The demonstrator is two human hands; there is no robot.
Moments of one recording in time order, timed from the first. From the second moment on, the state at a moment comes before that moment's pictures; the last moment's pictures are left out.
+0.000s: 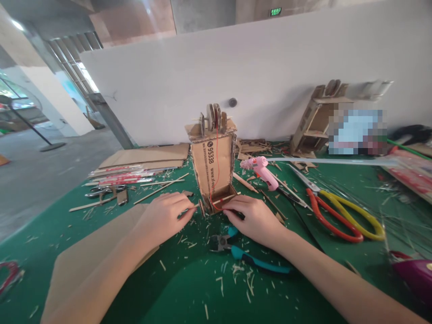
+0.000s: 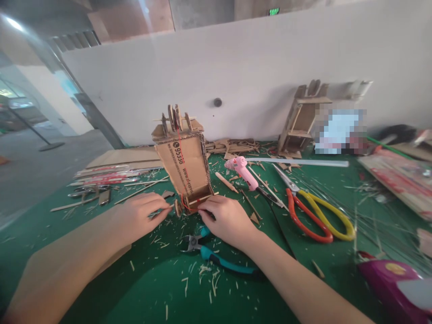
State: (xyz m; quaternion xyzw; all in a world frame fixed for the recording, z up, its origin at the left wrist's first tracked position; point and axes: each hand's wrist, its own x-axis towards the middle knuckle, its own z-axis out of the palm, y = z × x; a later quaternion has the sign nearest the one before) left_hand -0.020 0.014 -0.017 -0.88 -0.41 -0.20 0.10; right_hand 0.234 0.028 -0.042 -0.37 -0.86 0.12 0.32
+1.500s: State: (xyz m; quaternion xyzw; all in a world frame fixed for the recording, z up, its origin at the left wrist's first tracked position) left_hand -0.010 0.009 -0.020 -0.90 -0.40 -0.15 0.07; right_hand 0.234 0.029 -0.045 -0.36 -0.87 0.08 0.33
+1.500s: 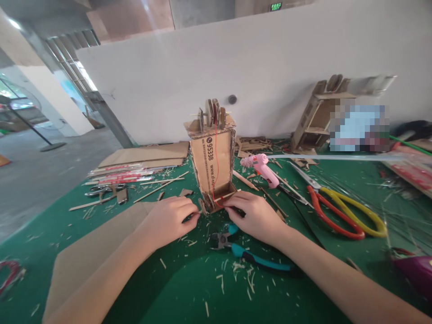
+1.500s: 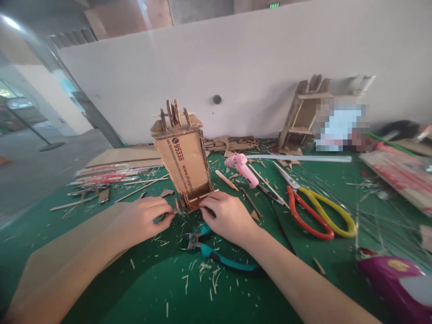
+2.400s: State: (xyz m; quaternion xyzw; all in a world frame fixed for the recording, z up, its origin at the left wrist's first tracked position) left_hand -0.003 0.000 -0.008 -0.90 -0.38 -0.16 0.13; right_hand 0.234 0.029 -0.044 -0.38 -0.86 0.07 0.34
